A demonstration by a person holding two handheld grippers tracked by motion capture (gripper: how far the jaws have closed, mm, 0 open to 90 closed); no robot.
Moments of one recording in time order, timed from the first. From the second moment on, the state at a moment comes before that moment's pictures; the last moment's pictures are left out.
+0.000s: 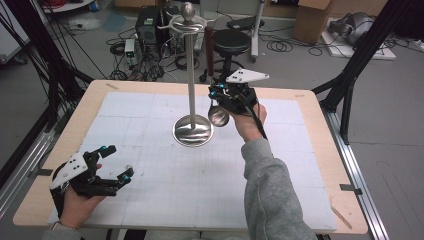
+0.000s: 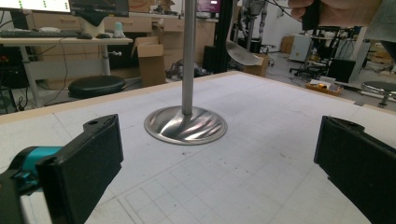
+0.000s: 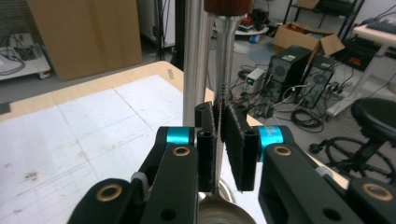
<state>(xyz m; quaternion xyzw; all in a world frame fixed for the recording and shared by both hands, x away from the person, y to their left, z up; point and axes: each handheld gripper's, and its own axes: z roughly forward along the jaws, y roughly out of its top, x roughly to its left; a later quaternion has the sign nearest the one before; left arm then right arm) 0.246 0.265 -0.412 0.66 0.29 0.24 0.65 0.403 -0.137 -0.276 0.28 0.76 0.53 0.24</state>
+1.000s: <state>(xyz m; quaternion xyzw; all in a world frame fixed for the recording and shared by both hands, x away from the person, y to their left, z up) 0.246 0.262 -0.411 0.66 0.29 0.24 0.65 0.372 -0.194 -0.296 0.25 0.73 0.60 0.22</state>
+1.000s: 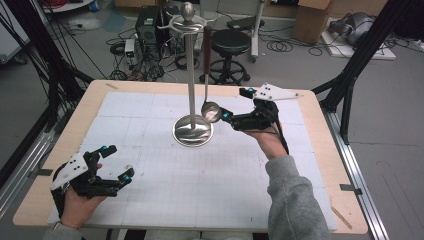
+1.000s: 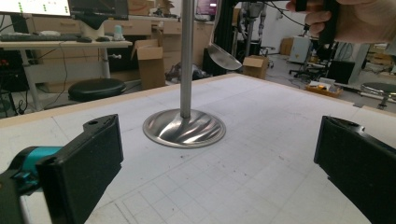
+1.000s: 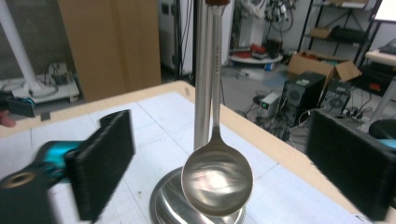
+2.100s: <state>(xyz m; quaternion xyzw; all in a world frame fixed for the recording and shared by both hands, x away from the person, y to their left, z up) 0.253 0.254 -0.413 0.67 0.29 0.23 0.64 0.327 -0.252 -0.362 0.26 0.73 0.61 0.17</state>
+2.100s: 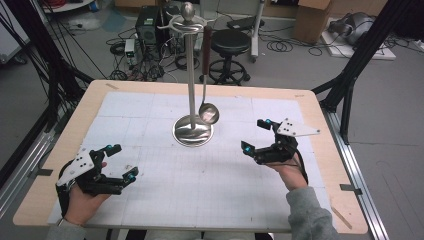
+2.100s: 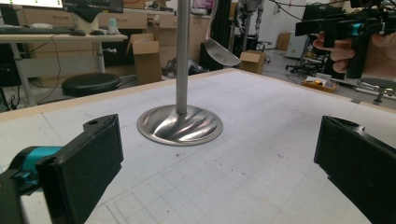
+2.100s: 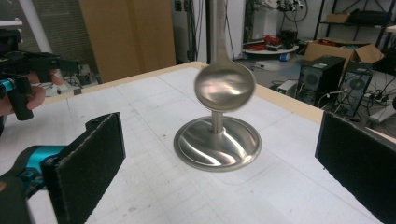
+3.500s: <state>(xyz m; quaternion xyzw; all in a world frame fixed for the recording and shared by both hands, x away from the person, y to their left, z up) 0.253 0.254 -0.412 0.67 0.29 0.22 0.65 0.281 -0.307 -0.401 0.28 0.72 0.60 0.23</state>
